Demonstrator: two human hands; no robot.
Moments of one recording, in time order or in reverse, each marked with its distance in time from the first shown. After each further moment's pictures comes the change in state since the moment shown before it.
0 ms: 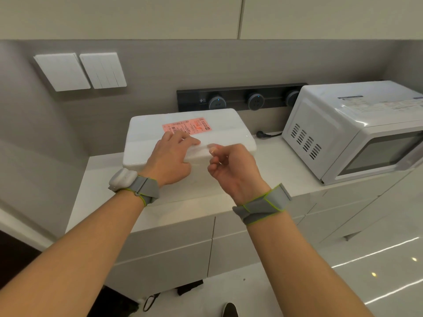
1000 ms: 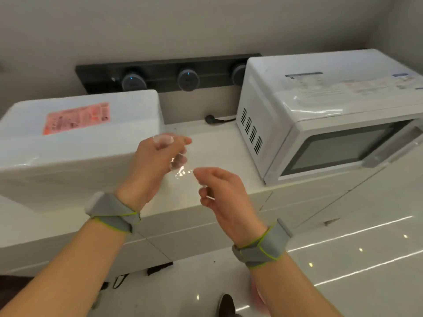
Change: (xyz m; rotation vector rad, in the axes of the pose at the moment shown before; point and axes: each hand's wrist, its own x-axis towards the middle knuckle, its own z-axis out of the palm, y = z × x) left_hand 0.083 0.211 0.083 -1.165 0.172 -0.512; right_hand 0.049 -0.089 -0.221 -0.331 -0.130 -0.016
